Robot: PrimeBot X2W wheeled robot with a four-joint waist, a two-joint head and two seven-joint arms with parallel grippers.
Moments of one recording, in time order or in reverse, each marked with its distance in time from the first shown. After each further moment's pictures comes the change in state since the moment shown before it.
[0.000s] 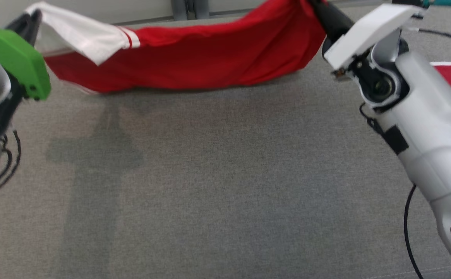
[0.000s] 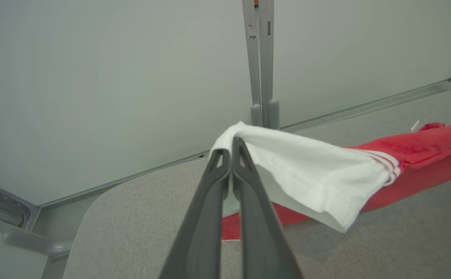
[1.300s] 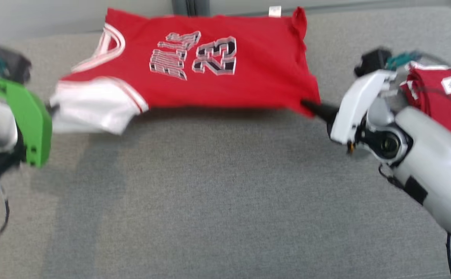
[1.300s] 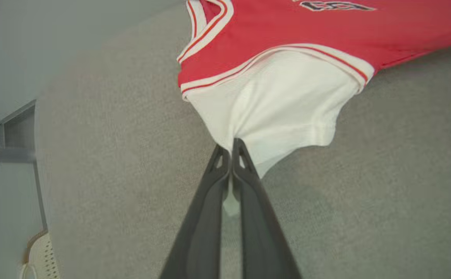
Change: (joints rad) left arm -0.033 0.232 -0.437 0.054 -0.358 -0.027 0.194; right arm 0.061 -0.198 0.419 0.018 0.332 0.000 0.205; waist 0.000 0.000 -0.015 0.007
